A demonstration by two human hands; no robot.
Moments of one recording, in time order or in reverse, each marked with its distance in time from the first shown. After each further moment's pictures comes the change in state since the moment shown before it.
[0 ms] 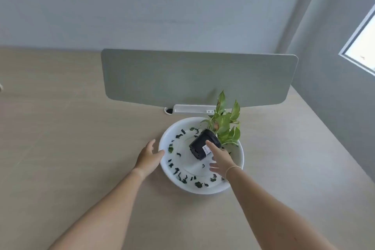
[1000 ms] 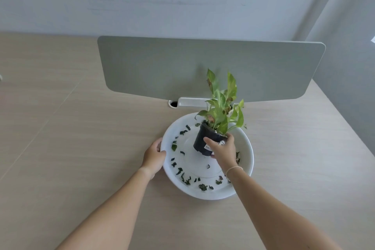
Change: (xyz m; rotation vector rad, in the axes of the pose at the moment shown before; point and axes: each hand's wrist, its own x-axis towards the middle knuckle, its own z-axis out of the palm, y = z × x) left_hand 0.028 -0.003 0.021 -0.135 0.046 -0.093; right_hand 0.038 -0.003 0.010 0.025 0.150 -0.369
